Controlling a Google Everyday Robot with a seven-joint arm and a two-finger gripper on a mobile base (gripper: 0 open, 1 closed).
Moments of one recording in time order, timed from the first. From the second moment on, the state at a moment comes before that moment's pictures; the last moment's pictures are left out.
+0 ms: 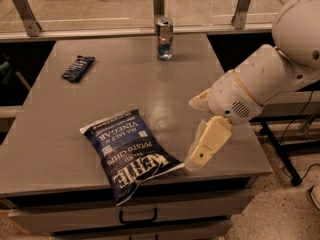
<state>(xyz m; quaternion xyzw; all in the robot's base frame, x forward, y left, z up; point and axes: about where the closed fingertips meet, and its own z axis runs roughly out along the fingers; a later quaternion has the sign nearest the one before) 0.427 -0.066 0.871 -0.59 0.74 0.25 0.21</state>
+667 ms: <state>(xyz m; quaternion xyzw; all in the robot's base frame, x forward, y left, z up) 0.392 0.030 0.859 -0.65 0.65 0.31 0.25</state>
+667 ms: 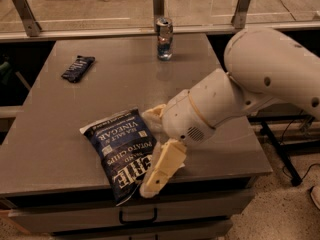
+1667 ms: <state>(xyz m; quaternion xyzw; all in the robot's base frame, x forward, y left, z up) 0.386 0.060 0.844 -0.68 0.61 0.29 0.29</state>
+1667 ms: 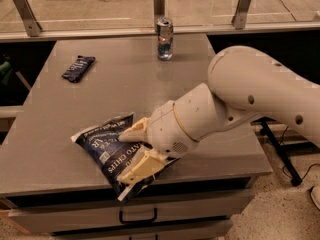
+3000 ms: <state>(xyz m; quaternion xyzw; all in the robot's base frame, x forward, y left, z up) 0.425 0.034 0.957 -0.68 0.60 0.20 0.37</state>
